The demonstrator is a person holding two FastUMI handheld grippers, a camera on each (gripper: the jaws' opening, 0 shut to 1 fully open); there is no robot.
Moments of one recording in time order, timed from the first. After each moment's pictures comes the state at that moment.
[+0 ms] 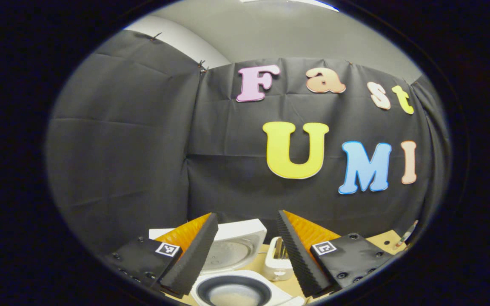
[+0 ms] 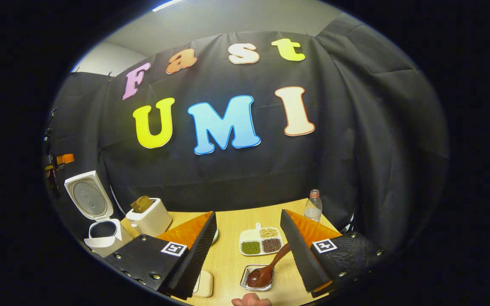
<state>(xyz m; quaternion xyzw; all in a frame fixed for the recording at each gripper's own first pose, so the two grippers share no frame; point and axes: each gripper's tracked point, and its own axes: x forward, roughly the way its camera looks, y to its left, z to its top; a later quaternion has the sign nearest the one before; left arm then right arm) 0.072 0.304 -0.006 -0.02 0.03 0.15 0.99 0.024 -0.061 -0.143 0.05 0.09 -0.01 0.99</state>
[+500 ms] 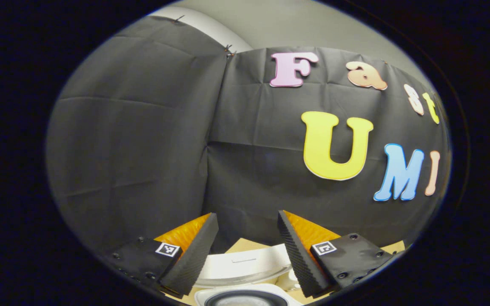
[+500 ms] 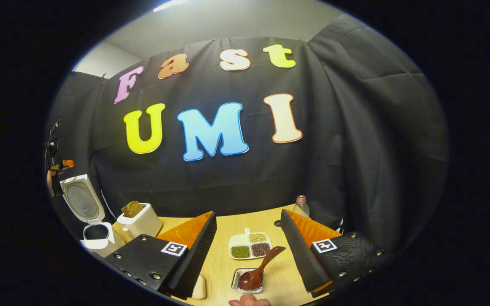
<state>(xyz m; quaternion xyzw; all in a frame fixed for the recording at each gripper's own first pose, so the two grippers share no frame) 0.146 0.411 -0.047 -0.07 0.07 0.22 0.97 0.017 -0.085 -0.130 0.05 0.06 -0.06 0.99</state>
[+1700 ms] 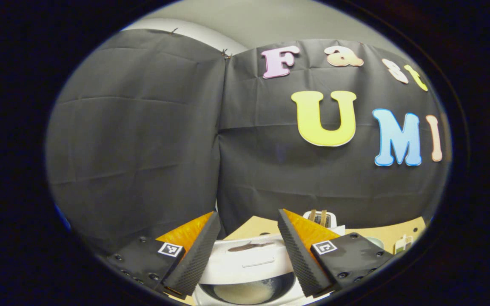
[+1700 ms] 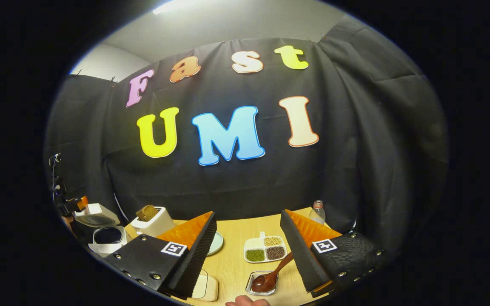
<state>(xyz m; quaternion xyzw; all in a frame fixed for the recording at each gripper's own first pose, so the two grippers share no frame) 0.043 0.302 -0.156 -0.01 0.07 0.27 0.96 0.027 -0.045 -0.108 0.05 0.06 0.00 1.00</state>
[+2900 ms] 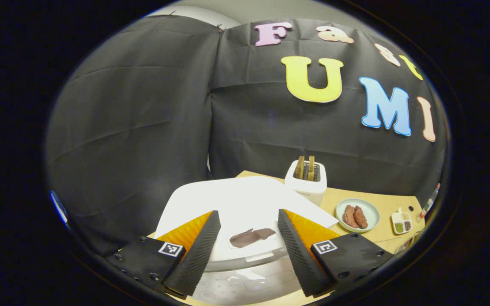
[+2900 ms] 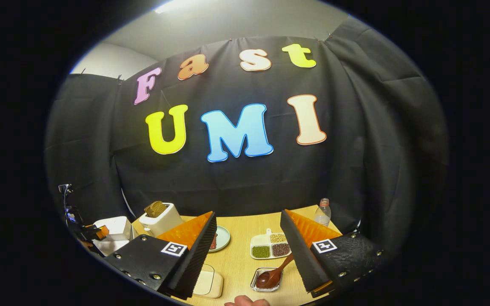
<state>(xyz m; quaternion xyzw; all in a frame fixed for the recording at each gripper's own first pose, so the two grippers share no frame) -0.019 0.253 -0.276 -0.05 0.20 0.23 0.95 0.016 -0.035 -0.113 0.05 0.08 0.02 1.00</state>
